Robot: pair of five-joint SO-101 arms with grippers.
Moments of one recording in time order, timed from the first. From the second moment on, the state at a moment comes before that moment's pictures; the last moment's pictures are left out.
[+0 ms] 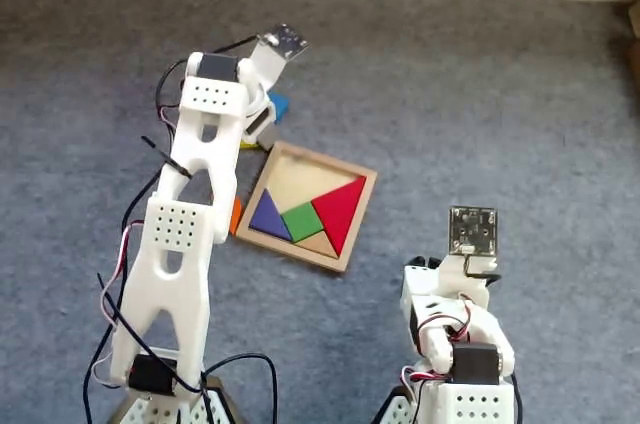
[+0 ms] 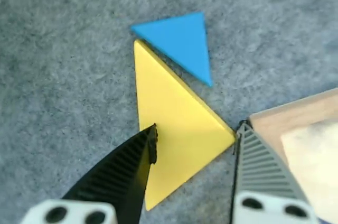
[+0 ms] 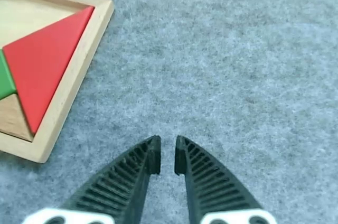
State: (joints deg) left arm 0.7 72.1 -74.4 89.8 -26.6; right arm -2.9 -104.3 95.9 62.8 1.0
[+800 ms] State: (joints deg) left arm -4.7 72.7 -74.4 89.5 -25.4; right arm -2.9 -104.3 95.9 62.8 1.0
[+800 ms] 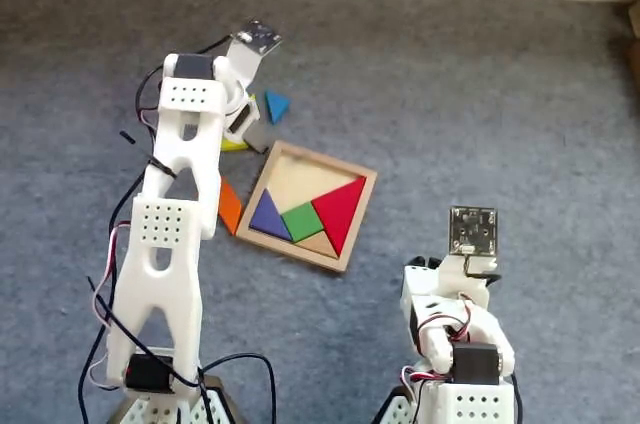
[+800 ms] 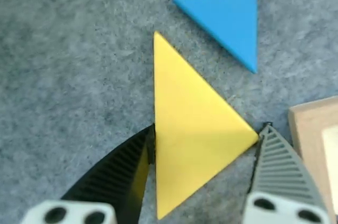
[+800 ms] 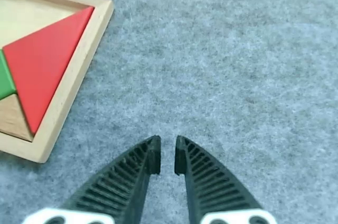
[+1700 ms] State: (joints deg) left arm -5.8 73.5 -91.9 100.5 -22.4; right arm -2.9 -104.3 95.9 62.8 1.0
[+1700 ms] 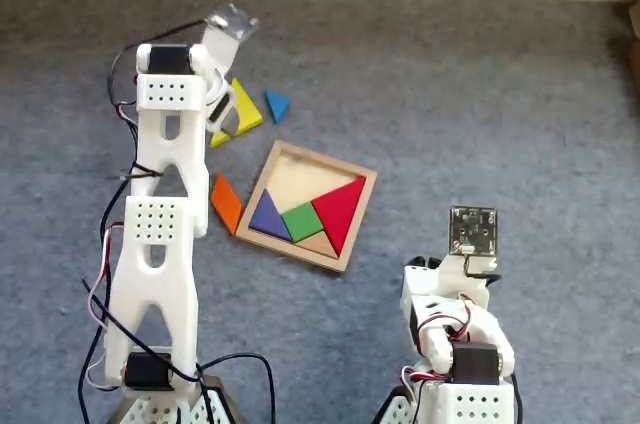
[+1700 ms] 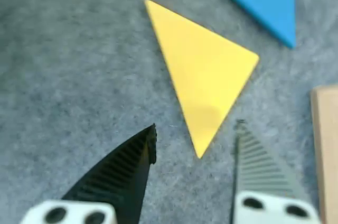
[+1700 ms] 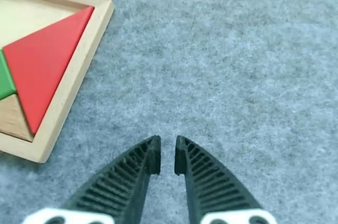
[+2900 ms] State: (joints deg) left arm -3.8 84.9 -94.7 90.7 -22.8; right arm -2.9 -104.3 95.9 62.8 1.0
